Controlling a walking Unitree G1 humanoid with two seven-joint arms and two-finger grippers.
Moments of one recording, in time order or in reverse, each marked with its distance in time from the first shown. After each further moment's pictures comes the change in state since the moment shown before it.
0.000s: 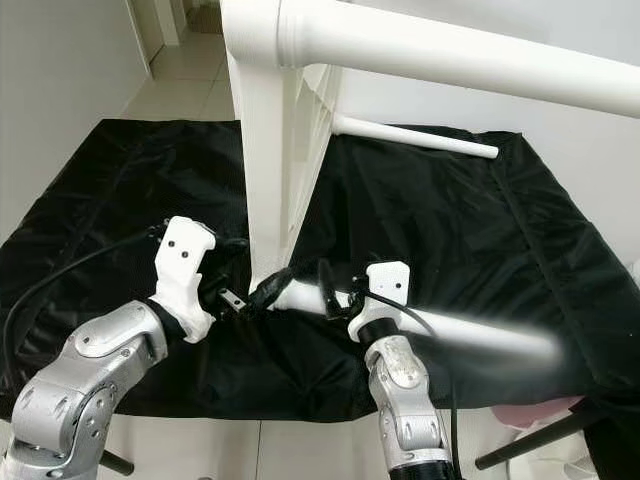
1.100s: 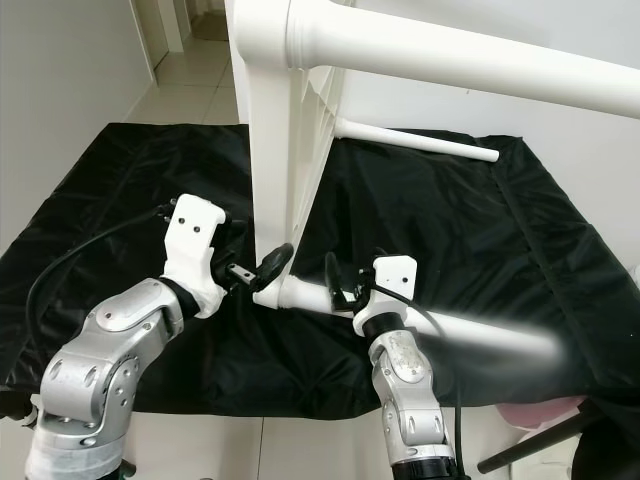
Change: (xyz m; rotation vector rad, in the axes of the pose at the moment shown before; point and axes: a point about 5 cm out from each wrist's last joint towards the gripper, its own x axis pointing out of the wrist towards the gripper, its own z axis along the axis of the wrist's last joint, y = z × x) left arm 0.023 0.009 0.013 0.015 -0.017 0.097; right arm 0.005 -0.007 0.004 0.000 0.004 -0.052
